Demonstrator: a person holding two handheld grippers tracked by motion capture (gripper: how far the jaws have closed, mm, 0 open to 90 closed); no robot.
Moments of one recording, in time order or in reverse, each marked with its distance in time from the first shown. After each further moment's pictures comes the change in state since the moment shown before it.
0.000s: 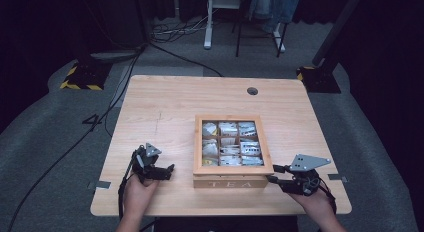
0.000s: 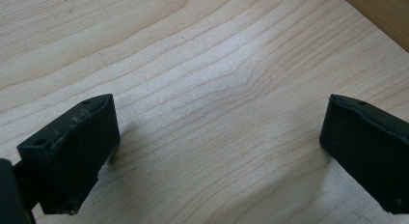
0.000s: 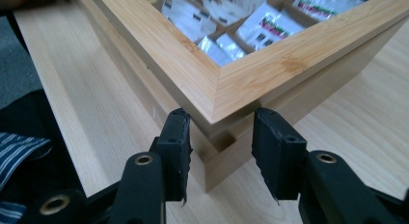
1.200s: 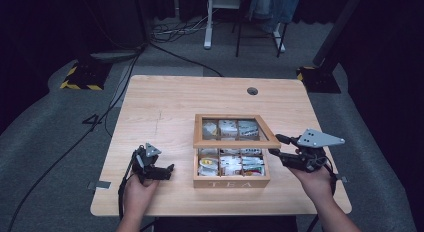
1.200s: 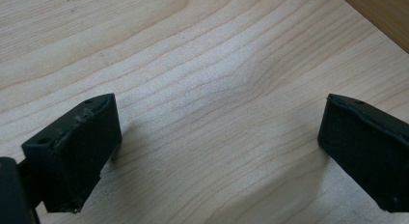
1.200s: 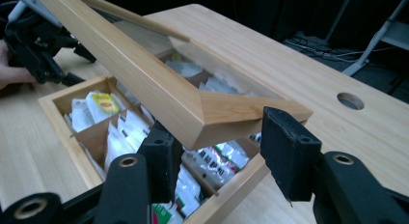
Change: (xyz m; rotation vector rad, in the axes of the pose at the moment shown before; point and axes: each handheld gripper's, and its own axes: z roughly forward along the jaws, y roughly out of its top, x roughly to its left) left arm 0.000 0.000 0.000 -0.003 0.003 -0.002; right arm -0.020 0.063 -0.020 -0.187 -0.142 -0.002
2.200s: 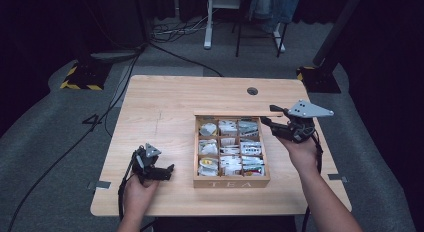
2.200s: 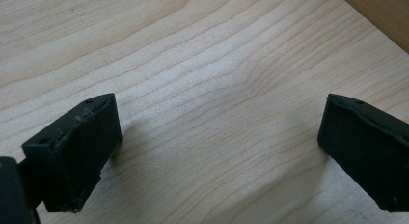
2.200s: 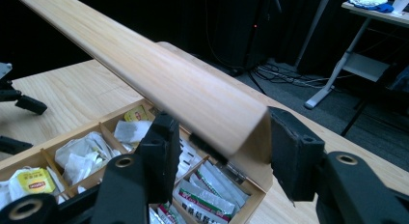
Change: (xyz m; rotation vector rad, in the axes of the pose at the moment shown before) left arm -0.001 -0.001 -0.001 -0.001 0.004 0.000; right arm -0.031 0.047 0.039 -0.093 -0.097 -0.008
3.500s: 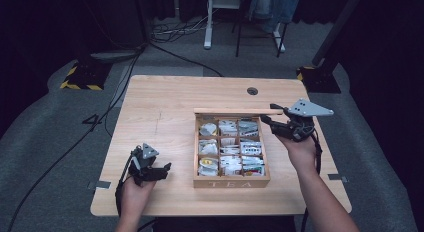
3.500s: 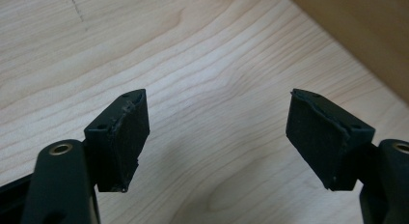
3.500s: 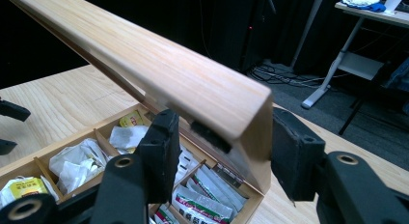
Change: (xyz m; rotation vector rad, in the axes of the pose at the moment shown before) left arm -0.009 0.010 -0.031 -0.024 -0.018 0.011; right arm -0.001 0.000 0.002 -0.007 -0.017 0.017
